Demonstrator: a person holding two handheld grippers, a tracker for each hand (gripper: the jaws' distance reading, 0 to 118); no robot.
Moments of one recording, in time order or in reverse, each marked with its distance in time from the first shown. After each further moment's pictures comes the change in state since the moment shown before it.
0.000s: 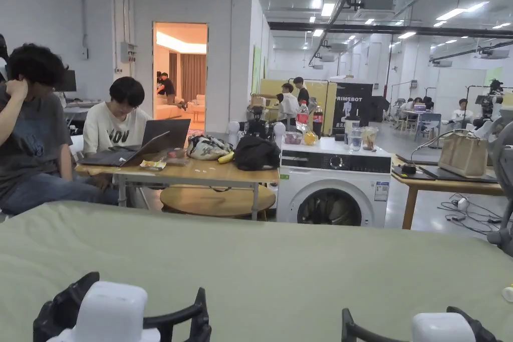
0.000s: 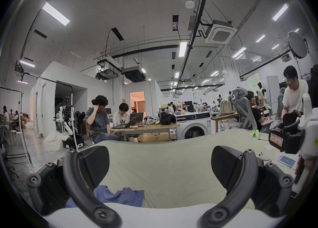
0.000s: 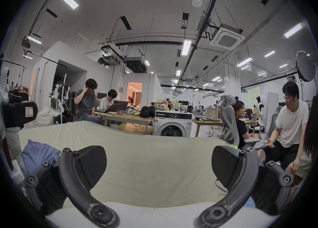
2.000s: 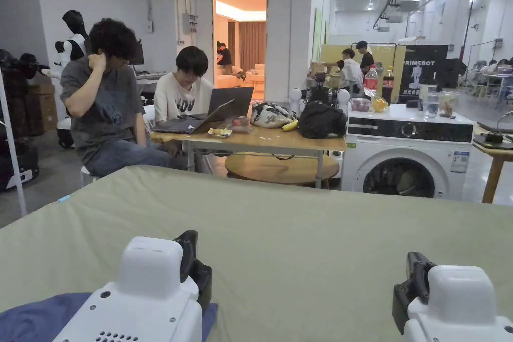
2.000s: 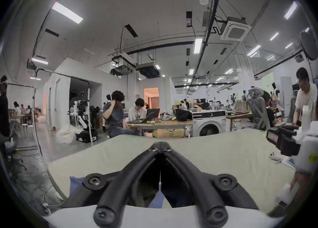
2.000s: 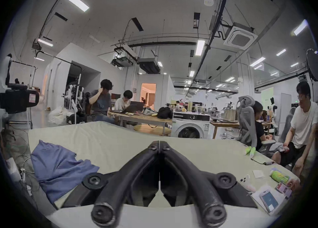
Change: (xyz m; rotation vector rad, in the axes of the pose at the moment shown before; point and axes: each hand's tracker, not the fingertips) left arm -0.046 -0.004 0.013 -0.042 0.069 0.052; right arm -0.065 0.001 -0.023 -0.011 0.065 -0.024
